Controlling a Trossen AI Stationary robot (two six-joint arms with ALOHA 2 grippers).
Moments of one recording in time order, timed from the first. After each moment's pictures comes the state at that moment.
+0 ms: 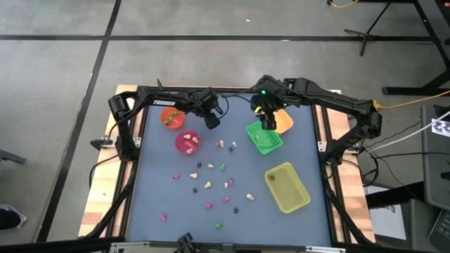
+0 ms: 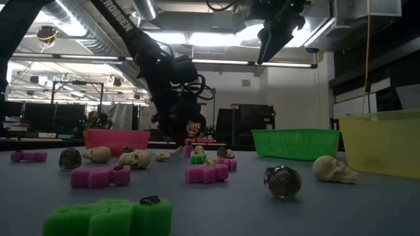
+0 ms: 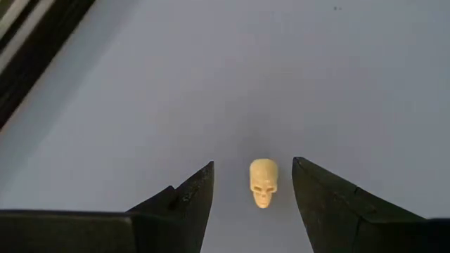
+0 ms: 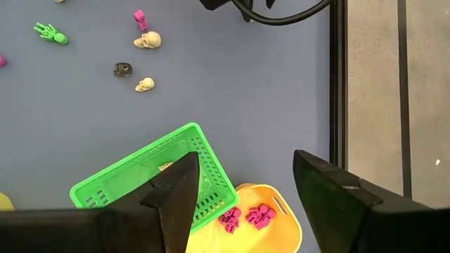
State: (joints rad) left arm 0.53 1.87 1.11 -0.31 -0.10 -0.05; right arm -0.31 1.56 1.58 -1.07 0.04 -0.44
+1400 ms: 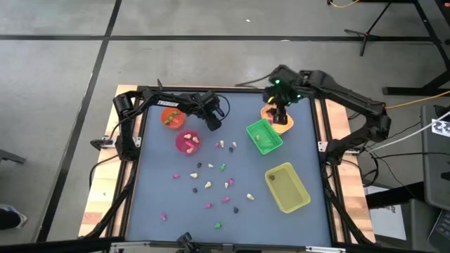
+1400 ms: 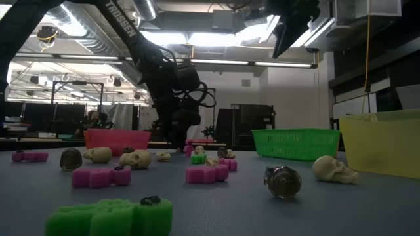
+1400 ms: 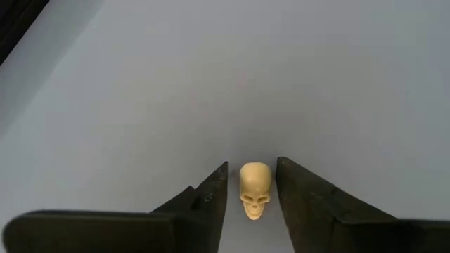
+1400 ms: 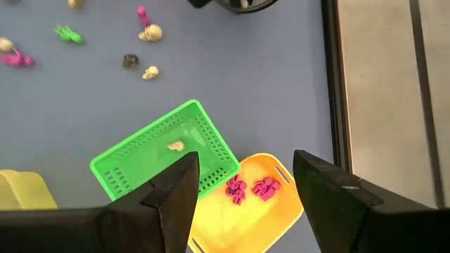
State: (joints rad) left arm 0.53 1.94 1.11 -0.30 -0.11 -0.08; right arm -0.43 1.46 1.57 -1.17 -0.07 -0.45
